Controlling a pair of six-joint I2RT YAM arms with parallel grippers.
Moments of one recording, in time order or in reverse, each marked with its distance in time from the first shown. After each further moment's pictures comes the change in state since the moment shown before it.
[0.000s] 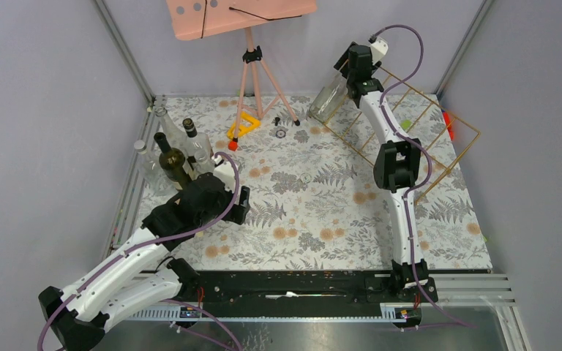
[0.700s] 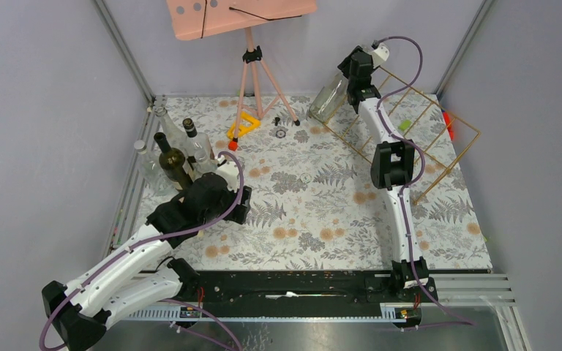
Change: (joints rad) left arm 0.000 0.040 0.000 -0.001 -0.015 0.001; right arm -0.028 0.172 0.097 0.222 -0.017 0.028
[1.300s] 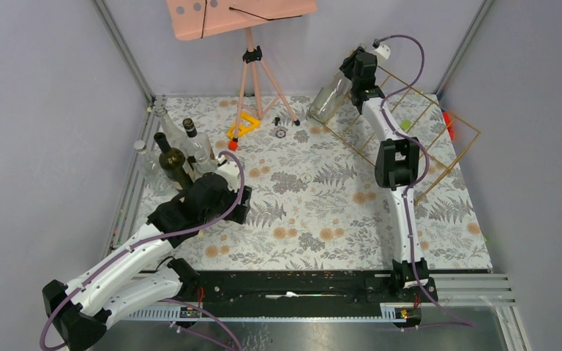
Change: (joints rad) left arm 0.000 0.007 0.000 0.000 -0.004 0.000; right arm -0.014 -0.059 -0.115 0.071 -0.090 -0.016
